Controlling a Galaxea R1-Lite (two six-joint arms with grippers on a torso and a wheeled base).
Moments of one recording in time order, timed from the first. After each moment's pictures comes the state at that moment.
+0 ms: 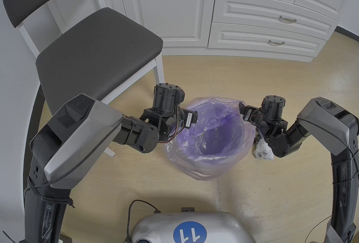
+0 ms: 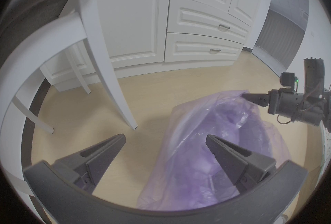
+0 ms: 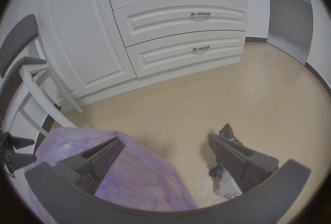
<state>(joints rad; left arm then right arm) -0.59 2.44 -1.62 -0.48 0.25 0.00 0.26 2.42 -1.22 -1.06 -0.31 0.29</state>
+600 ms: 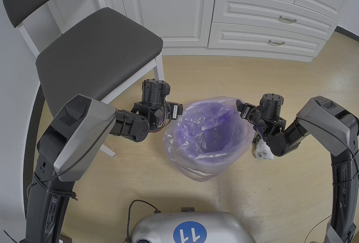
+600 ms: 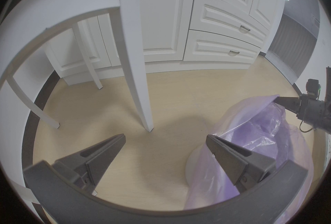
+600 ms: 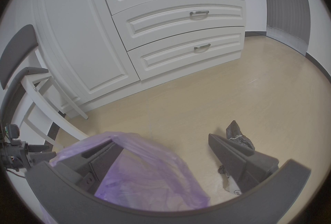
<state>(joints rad) -0.48 2.52 -1.78 -0.41 0.25 -0.04 0.28 2.41 -1.24 -1.04 -0.30 0.36</state>
